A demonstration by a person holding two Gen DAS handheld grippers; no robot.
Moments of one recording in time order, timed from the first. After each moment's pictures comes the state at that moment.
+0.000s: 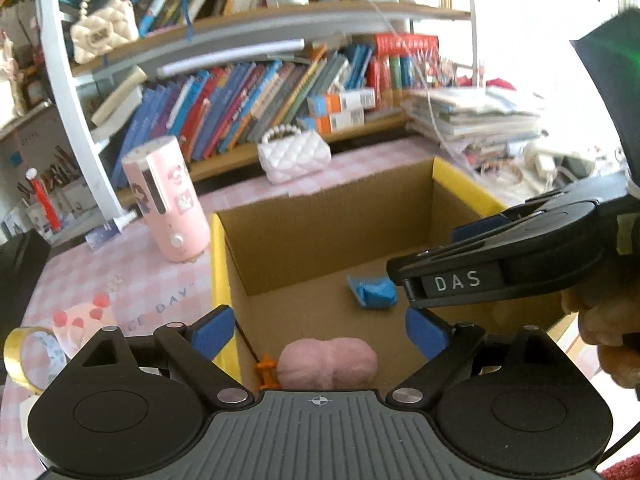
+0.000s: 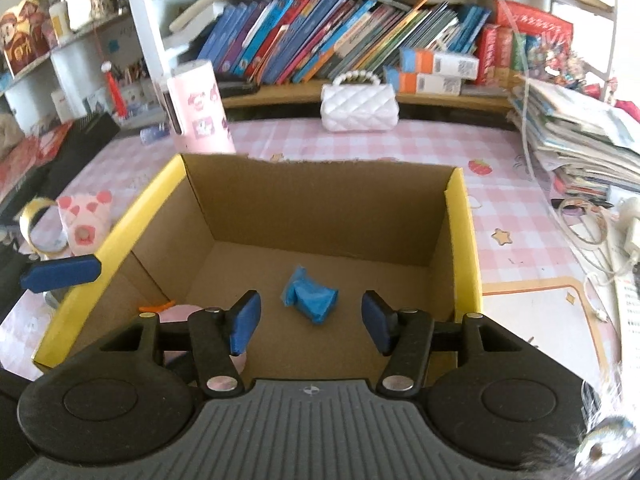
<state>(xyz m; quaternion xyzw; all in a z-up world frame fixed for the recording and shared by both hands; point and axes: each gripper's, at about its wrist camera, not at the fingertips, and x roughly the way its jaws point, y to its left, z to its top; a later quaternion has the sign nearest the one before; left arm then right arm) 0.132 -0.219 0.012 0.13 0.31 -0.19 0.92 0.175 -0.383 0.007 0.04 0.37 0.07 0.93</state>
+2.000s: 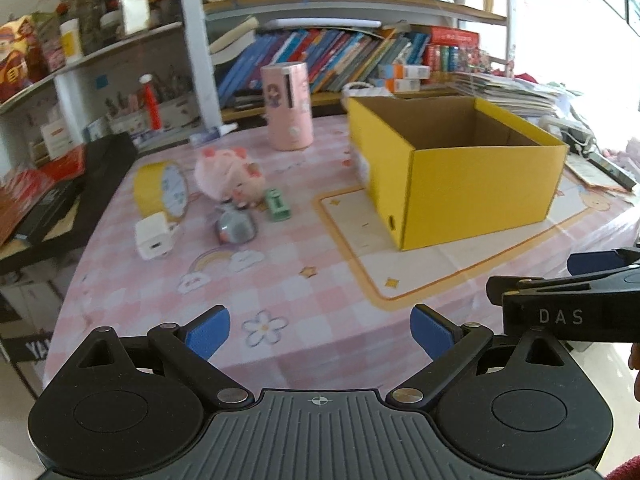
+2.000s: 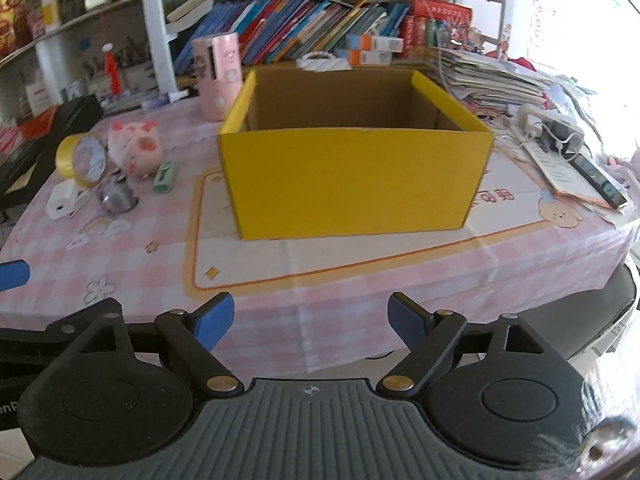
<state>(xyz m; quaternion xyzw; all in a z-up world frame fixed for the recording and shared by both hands) -0.016 -0.038 -0.014 0.09 0.34 -0.14 0.93 -0.034 -0.214 -0.019 0.05 0.37 -0.08 0.92</state>
